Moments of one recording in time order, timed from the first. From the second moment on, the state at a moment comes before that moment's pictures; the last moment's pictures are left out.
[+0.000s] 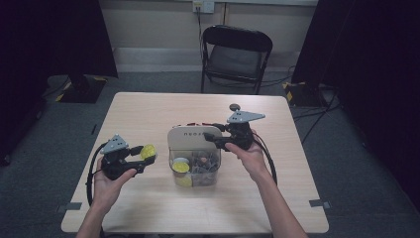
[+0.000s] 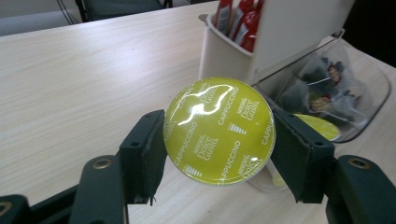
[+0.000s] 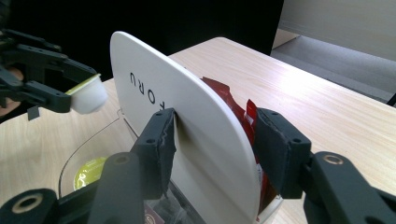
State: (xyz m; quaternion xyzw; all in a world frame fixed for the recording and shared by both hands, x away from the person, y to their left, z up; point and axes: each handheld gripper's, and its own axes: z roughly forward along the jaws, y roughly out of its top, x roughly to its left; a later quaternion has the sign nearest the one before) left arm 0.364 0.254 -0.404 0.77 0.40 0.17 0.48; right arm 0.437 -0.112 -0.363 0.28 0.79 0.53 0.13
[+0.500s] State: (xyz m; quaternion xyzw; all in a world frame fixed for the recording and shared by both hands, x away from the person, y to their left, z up) left arm 0.394 0.264 -0.443 0.77 0.44 0.16 0.42; right arm 0.438 -0.114 -0.364 0.28 0.79 0.53 0.13
